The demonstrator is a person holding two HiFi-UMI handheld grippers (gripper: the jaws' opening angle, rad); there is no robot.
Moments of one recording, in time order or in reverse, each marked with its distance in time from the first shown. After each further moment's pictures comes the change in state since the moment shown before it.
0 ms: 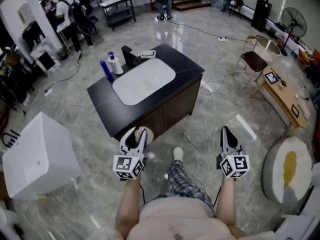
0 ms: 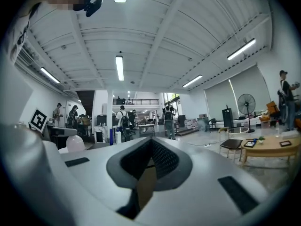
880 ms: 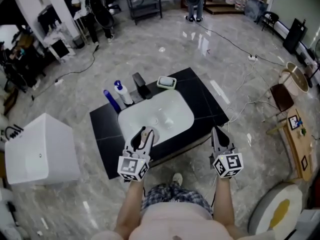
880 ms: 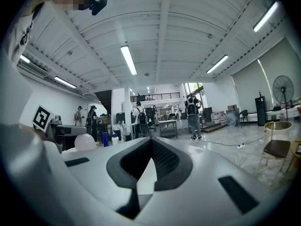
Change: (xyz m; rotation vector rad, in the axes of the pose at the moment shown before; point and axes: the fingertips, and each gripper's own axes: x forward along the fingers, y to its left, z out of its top) left arm 0.315 0.168 0.057 0.021 -0.004 0.148; right arm 0.441 -0.016 0.024 0.006 0.065 0.321
